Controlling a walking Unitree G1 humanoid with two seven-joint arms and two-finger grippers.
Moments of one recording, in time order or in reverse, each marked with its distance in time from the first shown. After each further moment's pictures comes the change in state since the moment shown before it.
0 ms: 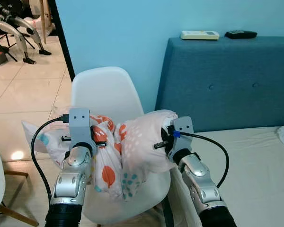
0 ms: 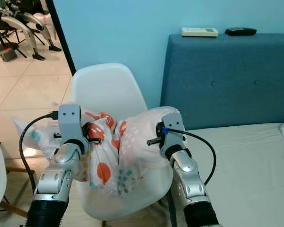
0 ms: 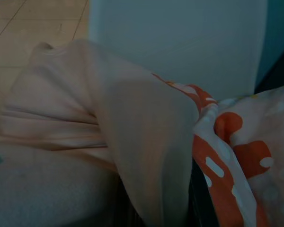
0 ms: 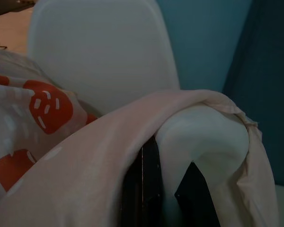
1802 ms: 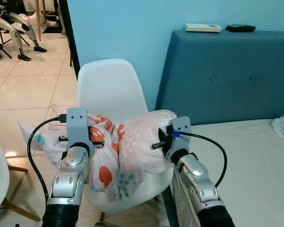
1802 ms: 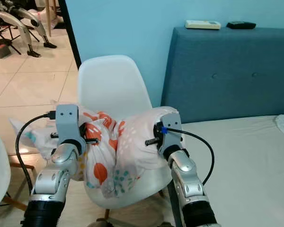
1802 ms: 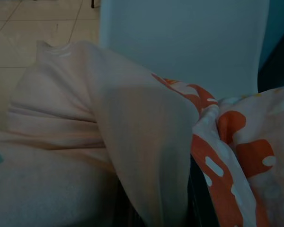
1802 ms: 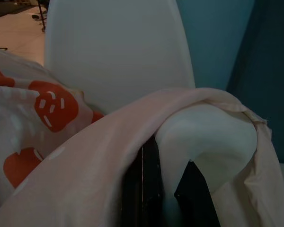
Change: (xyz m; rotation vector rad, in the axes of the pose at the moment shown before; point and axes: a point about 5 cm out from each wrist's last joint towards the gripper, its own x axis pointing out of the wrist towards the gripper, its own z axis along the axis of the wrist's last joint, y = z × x) left arm -0.001 0.005 0.000 0.018 -0.002 0.009; right arm 0.002 0.003 -0.002 0.037 0.009 0.024
